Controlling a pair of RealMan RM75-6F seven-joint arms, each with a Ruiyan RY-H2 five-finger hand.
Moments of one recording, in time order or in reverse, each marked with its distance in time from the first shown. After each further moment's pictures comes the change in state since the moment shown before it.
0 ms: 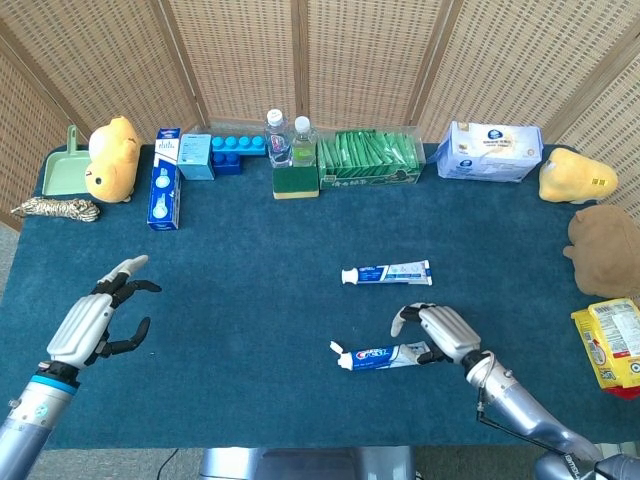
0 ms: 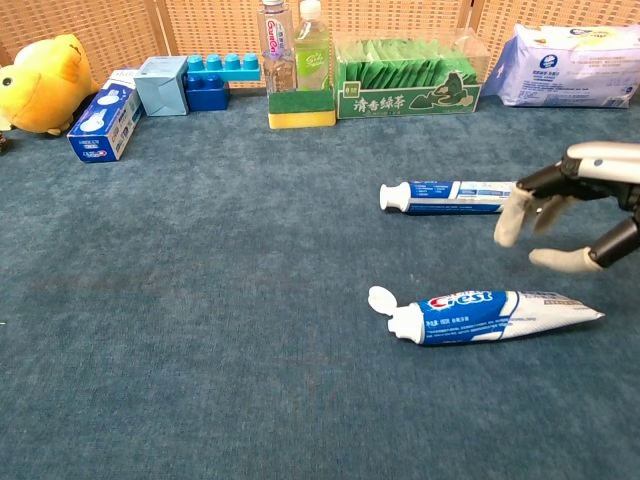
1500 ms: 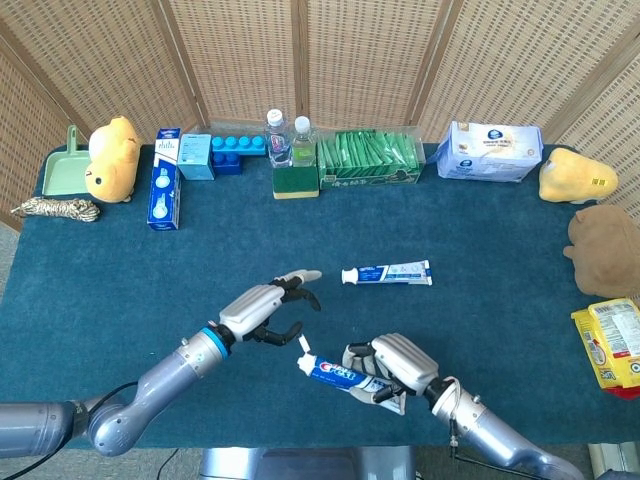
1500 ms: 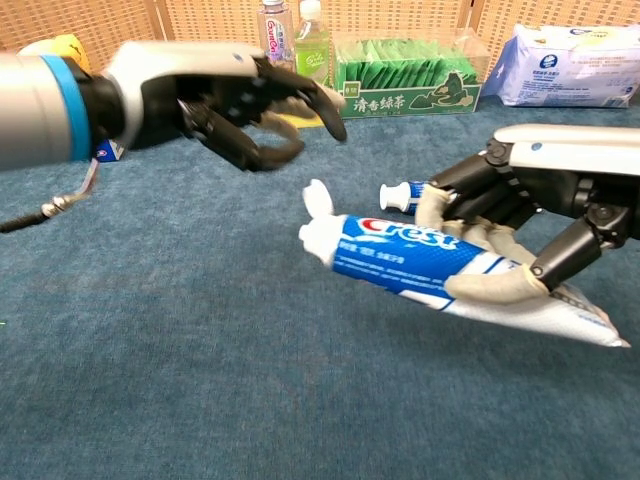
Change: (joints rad) left arm -0.489 -0.400 -0.197 0.191 -0.282 -0.436 -0.013; right arm 0.024 0.022 -0.003 -0.274 -0.073 -0.013 0.050
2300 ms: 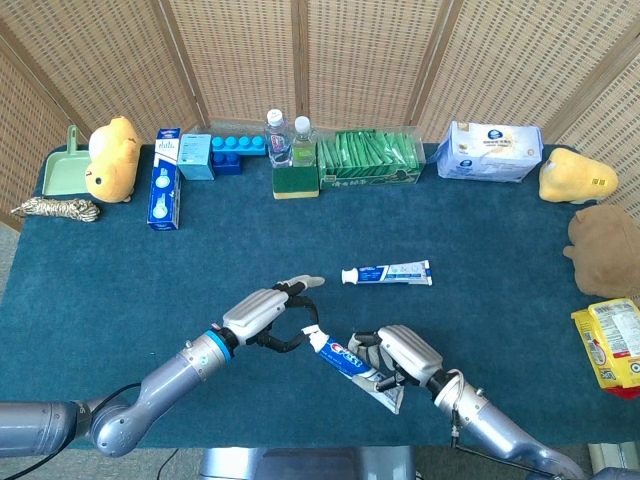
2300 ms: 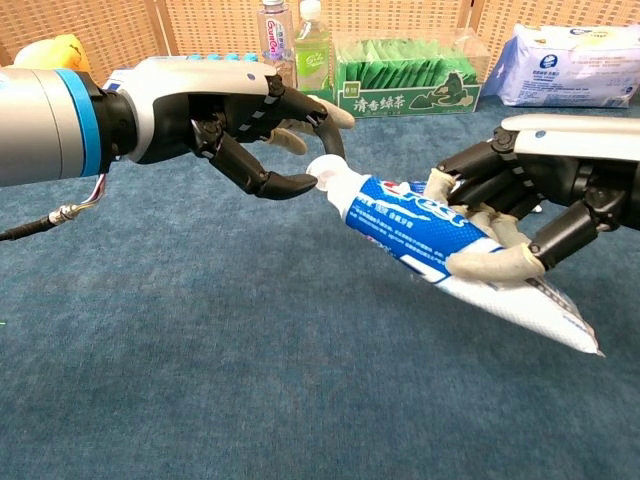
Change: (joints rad) left arm -0.022 -0.024 0.010 0.009 -0.027 -0.024 0.048; right arm -0.008 -0.009 0.027 0.015 0.020 0.000 0.033
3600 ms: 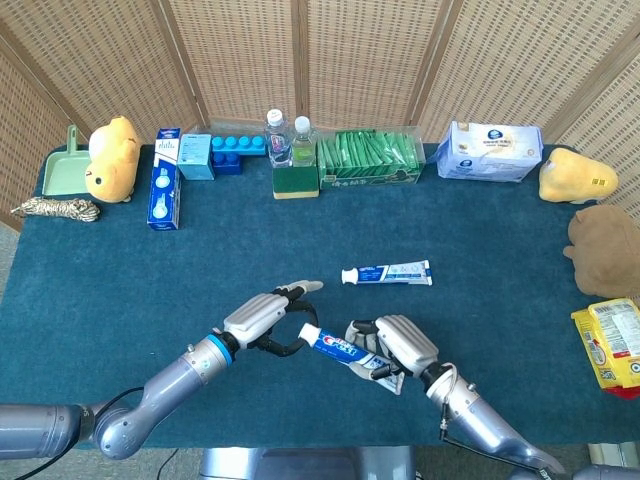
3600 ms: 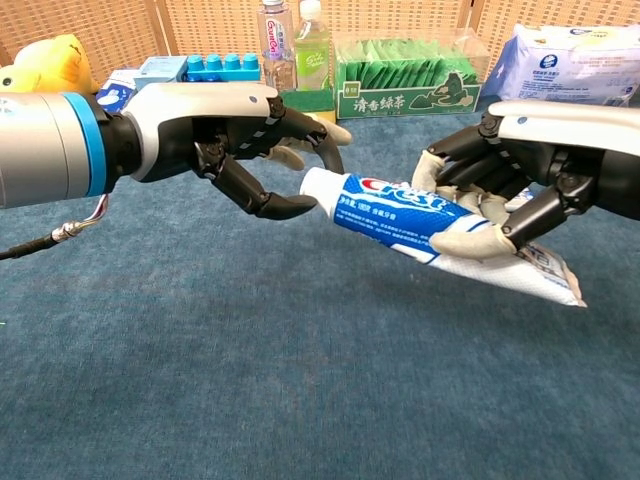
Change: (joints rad) left arm 0.011 -0.029 0.011 0.011 -0.013 0.001 0.037; right arm -0.009 -0.068 0.049 0.005 0.121 0.037 -0.167
